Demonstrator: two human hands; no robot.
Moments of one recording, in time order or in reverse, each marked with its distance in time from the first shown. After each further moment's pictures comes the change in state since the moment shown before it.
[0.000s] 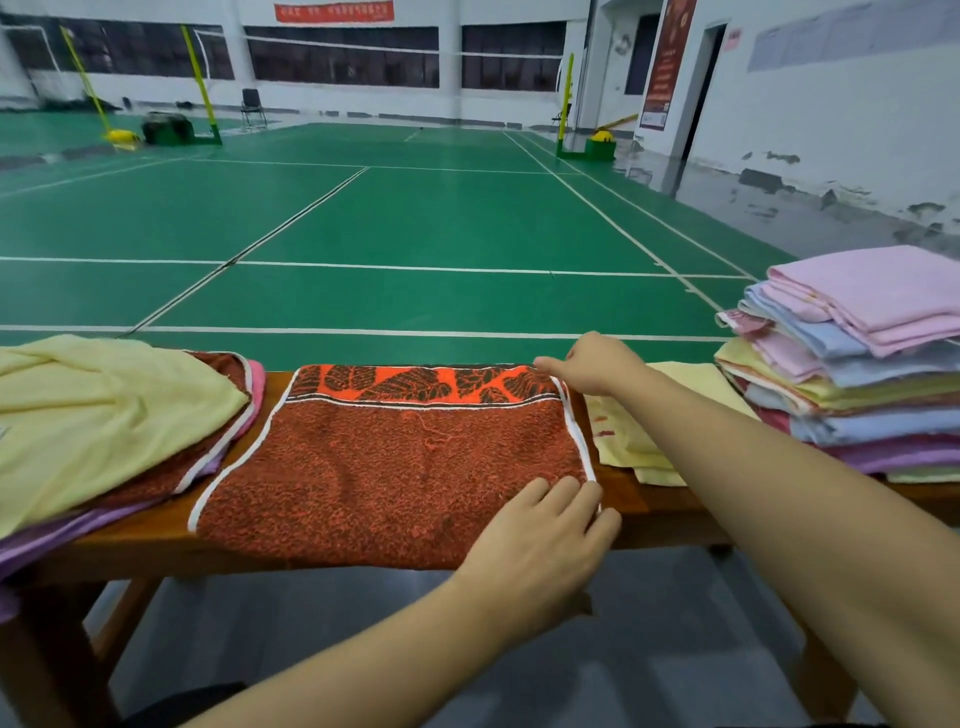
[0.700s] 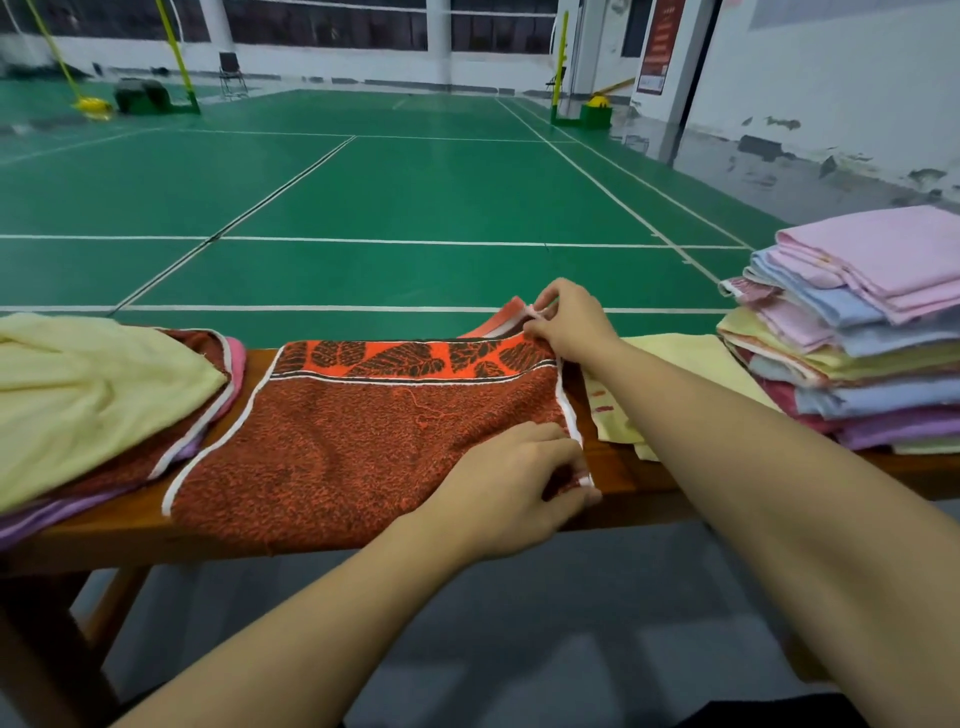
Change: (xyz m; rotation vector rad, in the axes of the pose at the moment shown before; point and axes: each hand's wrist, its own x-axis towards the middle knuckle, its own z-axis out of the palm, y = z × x) left_hand 0.009 -0.041 -0.009 -0.692 0.047 -0.268; right_hand 0.028 -0.013 0.019 0.425 0.200 -0.080
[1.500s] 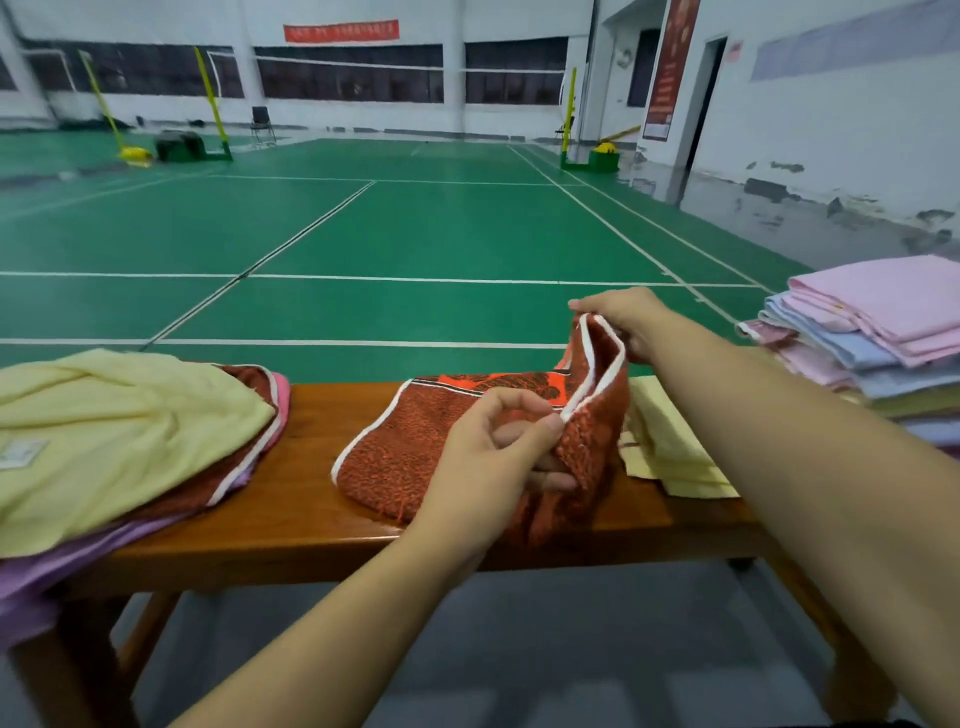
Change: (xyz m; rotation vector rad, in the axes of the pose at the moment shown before) left_hand -0.016 0.023 -0.055 -1.211 0.447 -0.456; right_hand 0.014 -0.034 -0.052 0.697 0.017 0.367
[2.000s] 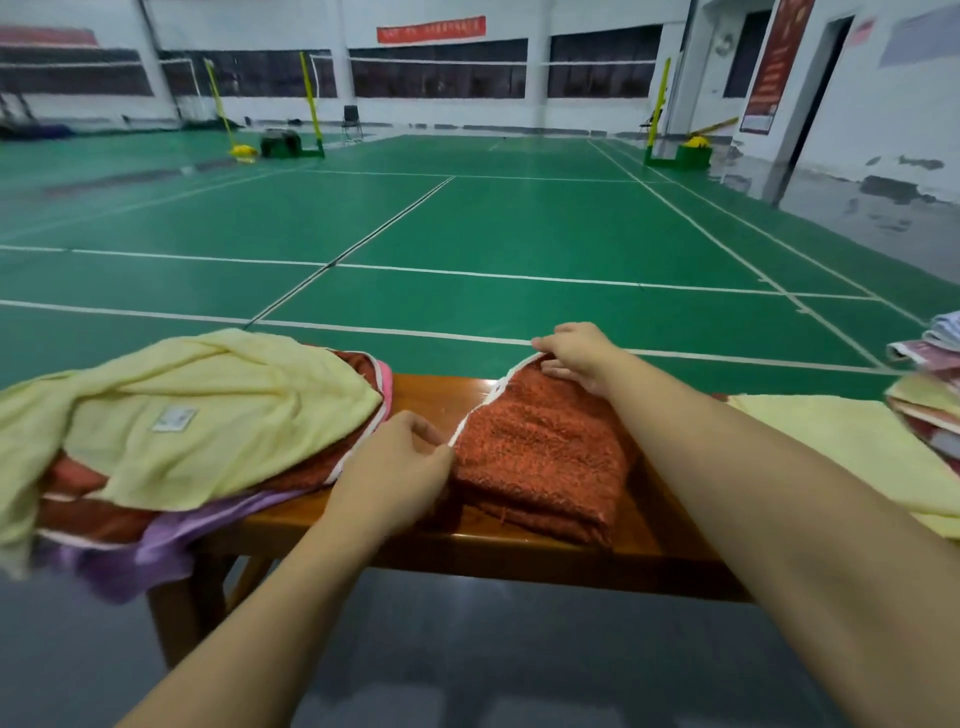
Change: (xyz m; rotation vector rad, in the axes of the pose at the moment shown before) left_hand -0.005 0.024 -0.155 0.993 0.390 -0.230; right_hand -0.009 0.034 0.166 -0.109 -0.320 -0.030
